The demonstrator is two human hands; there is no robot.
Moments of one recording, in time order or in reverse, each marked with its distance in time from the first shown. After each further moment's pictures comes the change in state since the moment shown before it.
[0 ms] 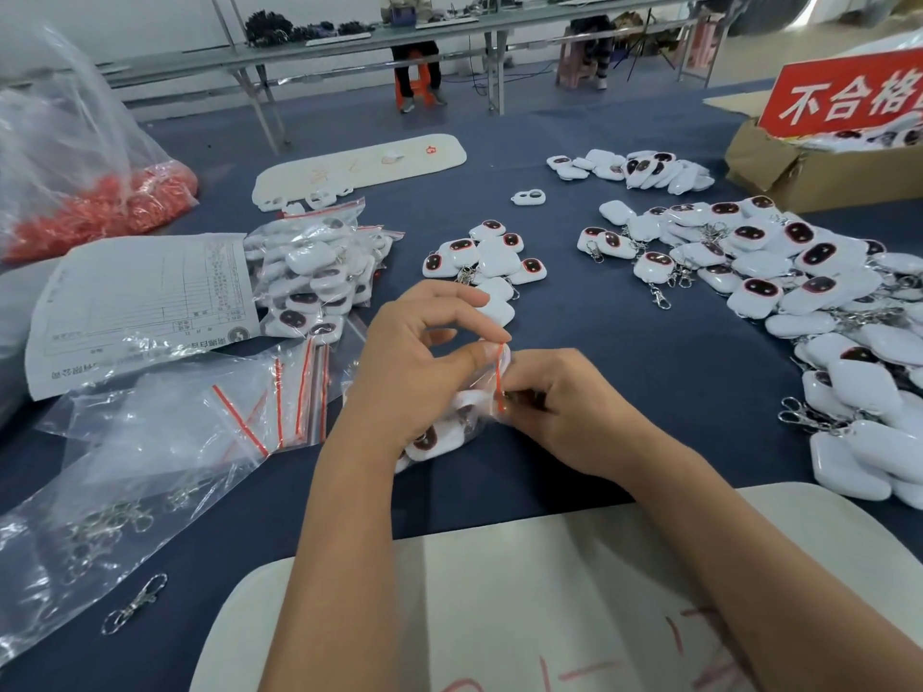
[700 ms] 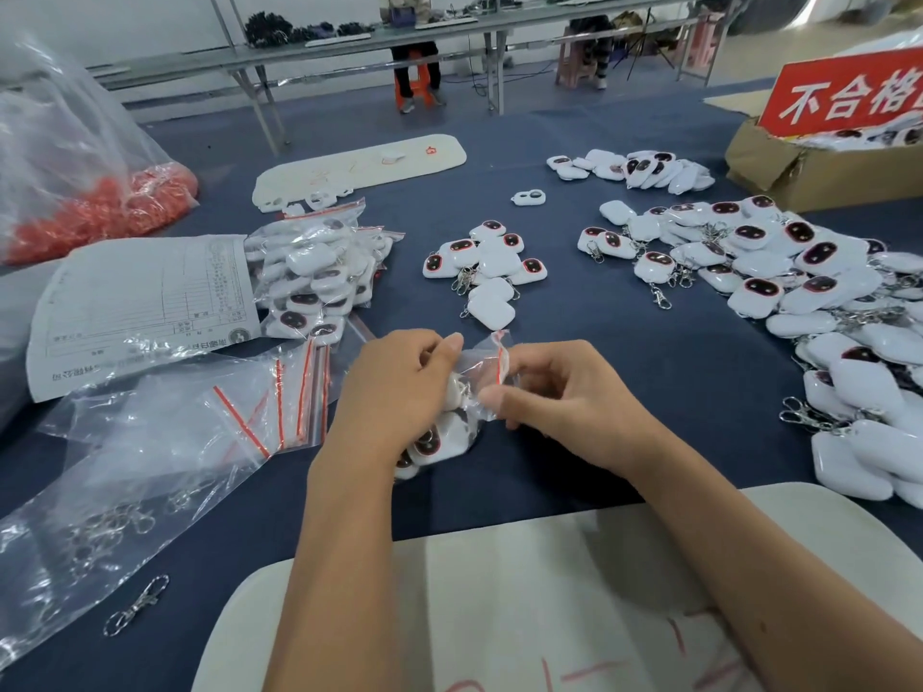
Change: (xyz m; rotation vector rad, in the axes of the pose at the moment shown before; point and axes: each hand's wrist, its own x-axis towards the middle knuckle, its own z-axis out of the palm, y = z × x) left_hand 0.003 -0.029 -0.007 0.543 -0.035 -0.233; right_hand -0.004 0.003 0.000 0.350 0.054 0.204
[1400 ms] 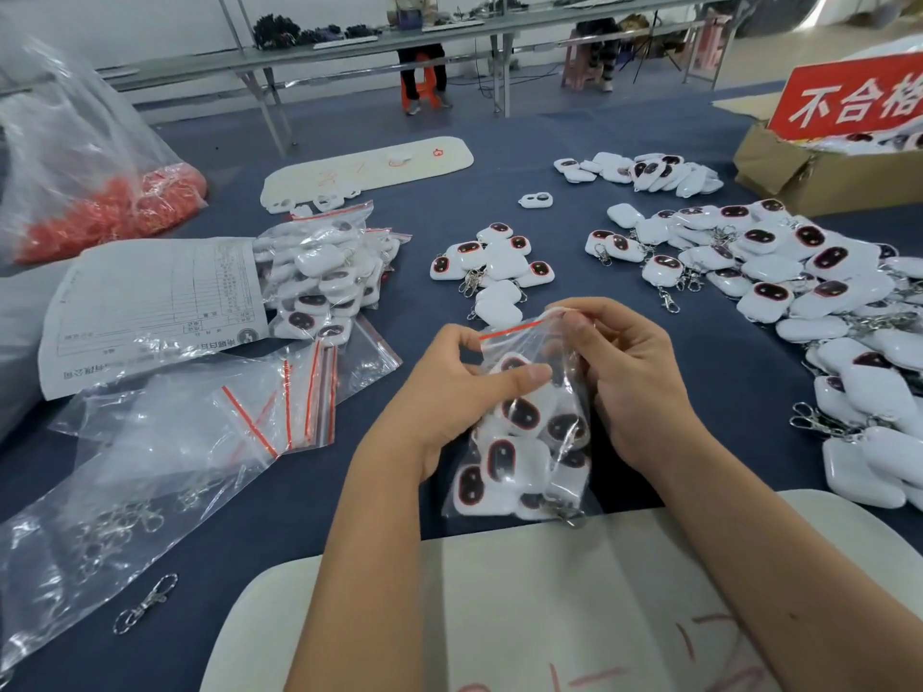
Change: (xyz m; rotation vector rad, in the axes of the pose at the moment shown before) left_hand -0.010 0.025 0.013 -0.746 -0.309 -0.273; right_hand 0.009 0.007 -0.010 0.446 0.482 0.035
